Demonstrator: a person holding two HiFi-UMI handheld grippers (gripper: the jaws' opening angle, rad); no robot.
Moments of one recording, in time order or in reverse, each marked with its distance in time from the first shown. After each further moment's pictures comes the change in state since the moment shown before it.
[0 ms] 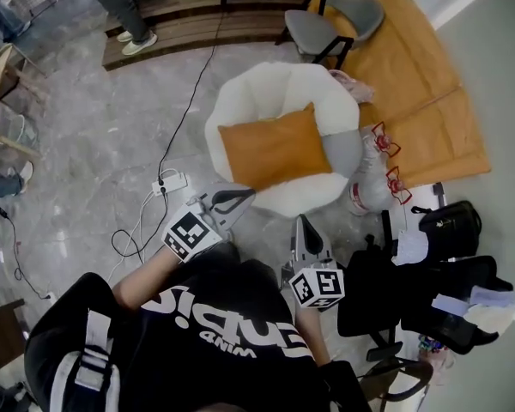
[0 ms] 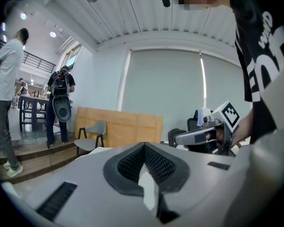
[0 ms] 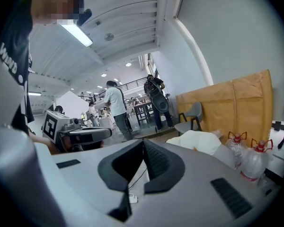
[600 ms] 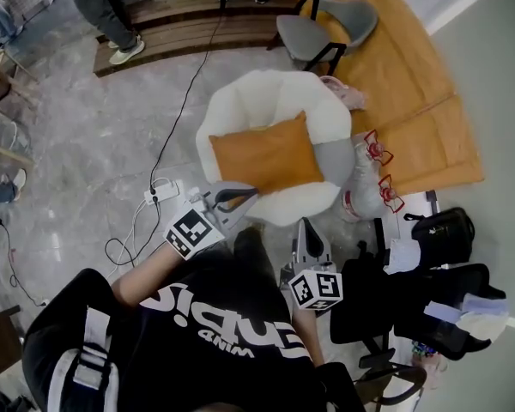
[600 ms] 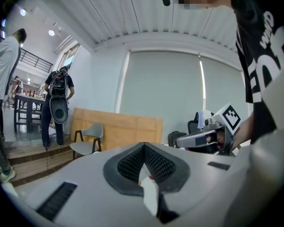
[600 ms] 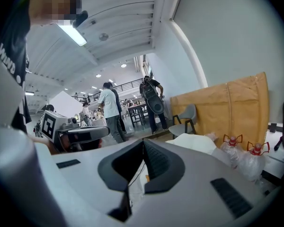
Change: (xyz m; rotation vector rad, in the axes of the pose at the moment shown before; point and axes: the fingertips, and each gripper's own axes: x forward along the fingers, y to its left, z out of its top) left arm 0.054 0.028 0.018 0.008 -0.018 -0.043; right arm 0.027 -0.047 0.021 0.014 -0.021 -0.073
